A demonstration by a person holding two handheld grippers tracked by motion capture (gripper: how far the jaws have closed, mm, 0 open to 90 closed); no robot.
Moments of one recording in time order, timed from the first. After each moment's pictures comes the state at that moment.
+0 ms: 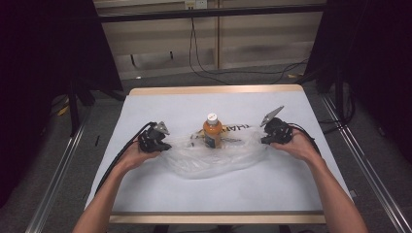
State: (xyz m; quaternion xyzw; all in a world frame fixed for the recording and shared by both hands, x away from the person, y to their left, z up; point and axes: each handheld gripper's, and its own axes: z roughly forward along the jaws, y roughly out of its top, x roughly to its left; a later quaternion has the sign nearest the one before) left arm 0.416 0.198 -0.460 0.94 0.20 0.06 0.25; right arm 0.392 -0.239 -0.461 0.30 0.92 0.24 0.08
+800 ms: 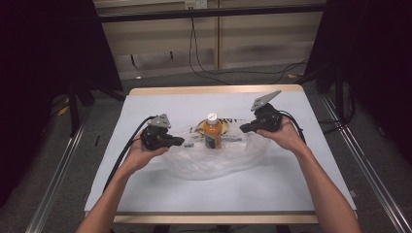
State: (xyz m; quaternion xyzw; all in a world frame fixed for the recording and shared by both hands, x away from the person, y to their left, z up) left arm 0.389 0.170 -0.412 0.90 0.17 0.05 0.39; right arm 0.400 -0.198 -0.403 0.26 0.89 0.38 0.07
